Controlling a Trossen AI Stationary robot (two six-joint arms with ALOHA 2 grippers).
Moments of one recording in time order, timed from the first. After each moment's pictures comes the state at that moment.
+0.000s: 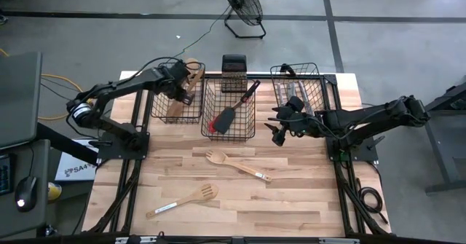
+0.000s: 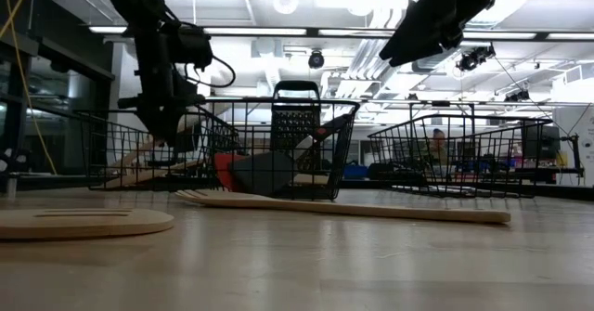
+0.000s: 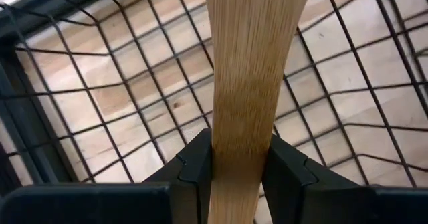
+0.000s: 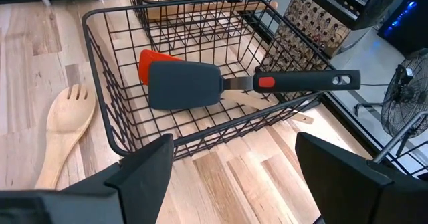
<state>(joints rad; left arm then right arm) 0.76 1.38 0.96 -0.79 -0.18 -0.34 0.09 1.13 0.80 -0.30 0.55 0.24</state>
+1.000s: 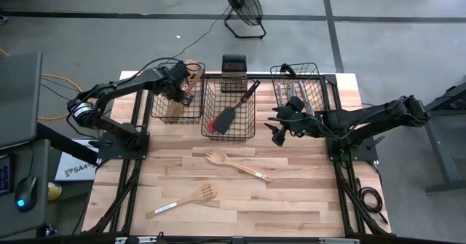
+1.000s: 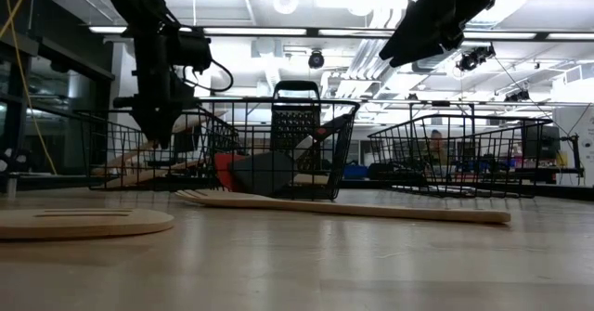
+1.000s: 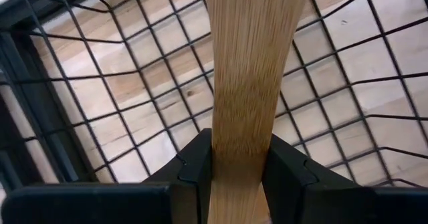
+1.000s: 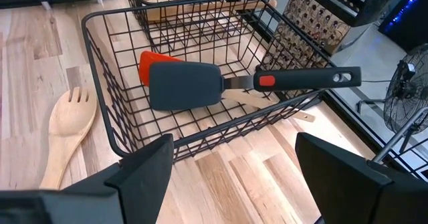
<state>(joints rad) 0.76 1.39 0.95 -0.83 -0.21 -0.36 0.09 1.13 0.80 -0.30 0.55 0.27</state>
